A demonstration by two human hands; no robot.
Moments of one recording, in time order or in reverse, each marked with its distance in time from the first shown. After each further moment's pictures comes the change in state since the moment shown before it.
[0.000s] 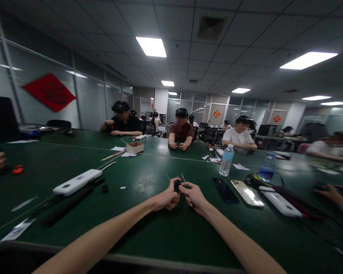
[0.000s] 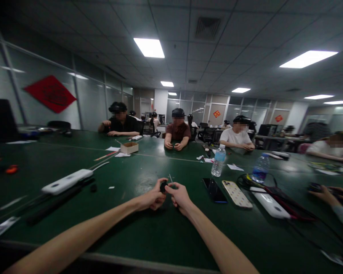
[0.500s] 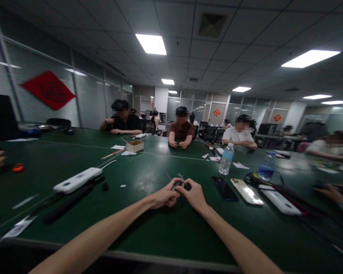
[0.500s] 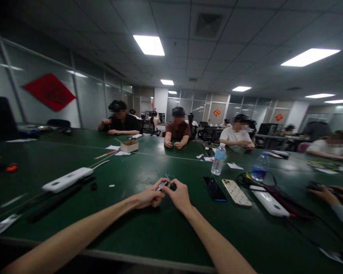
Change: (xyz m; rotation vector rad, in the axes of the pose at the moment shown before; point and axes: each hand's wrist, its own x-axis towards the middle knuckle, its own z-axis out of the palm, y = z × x) left_hand -0.006 0.003 -0.005 -0.057 -0.099 0.065; right_hand -0.019 -0.021 0.006 -0.635 0.266 -0.545
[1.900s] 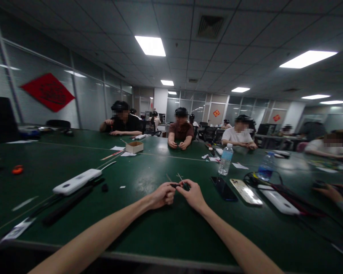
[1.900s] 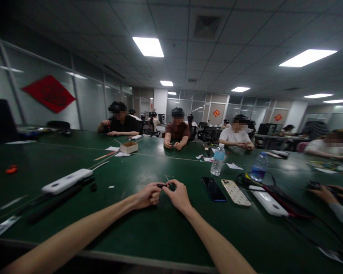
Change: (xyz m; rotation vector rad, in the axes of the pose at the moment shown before) left_hand 0.007 -0.003 -0.006 -0.263 0.068 0.065; right_hand 0.002 0.002 0.000 0.065 -0.054 0.045
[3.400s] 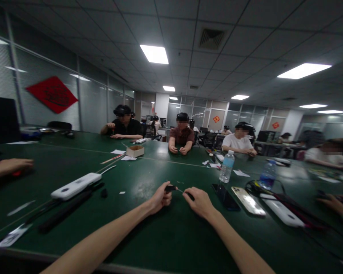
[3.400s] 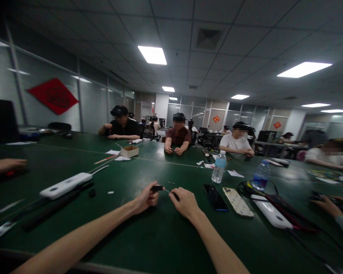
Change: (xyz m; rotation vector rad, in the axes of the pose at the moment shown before) left_hand 0.012 0.001 -0.029 -0.049 0.189 0.038; right_hand 0.003 0.003 -0.026 -0.612 -0.203 -0.209
